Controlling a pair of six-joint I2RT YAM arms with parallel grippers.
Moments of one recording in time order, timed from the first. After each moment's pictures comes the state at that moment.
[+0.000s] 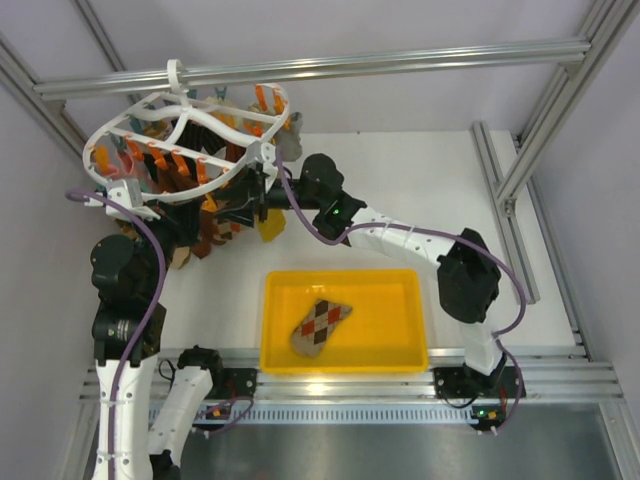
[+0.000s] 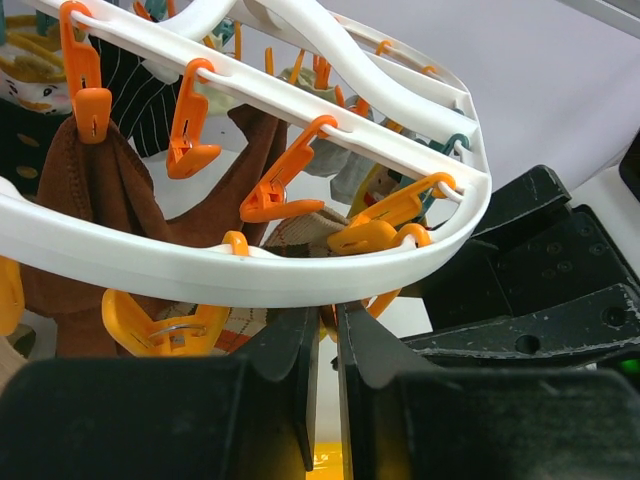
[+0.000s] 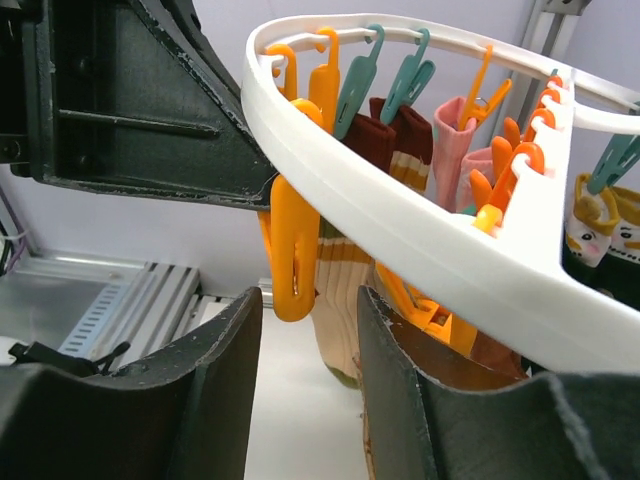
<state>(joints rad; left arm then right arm) -0.04 0.60 1.06 -0.42 0.11 -0.42 0.95 1.97 1.71 0.55 -0.72 0.09</state>
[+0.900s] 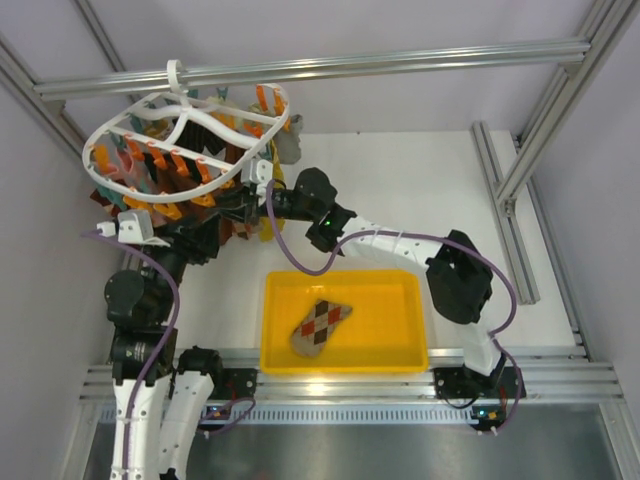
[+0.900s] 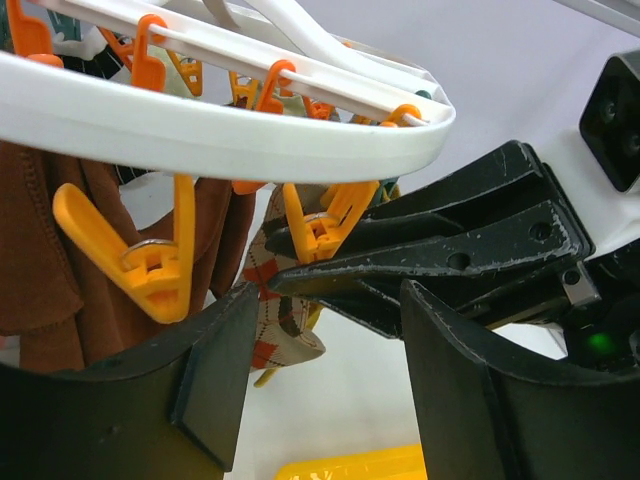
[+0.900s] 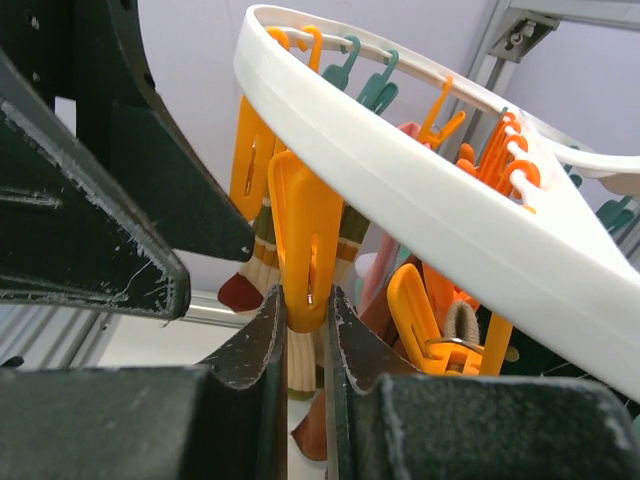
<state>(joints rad) -0.04 0.40 0.80 -0.22 0.17 -0.40 0.99 2.02 1.69 0.67 -0.61 -0.08</state>
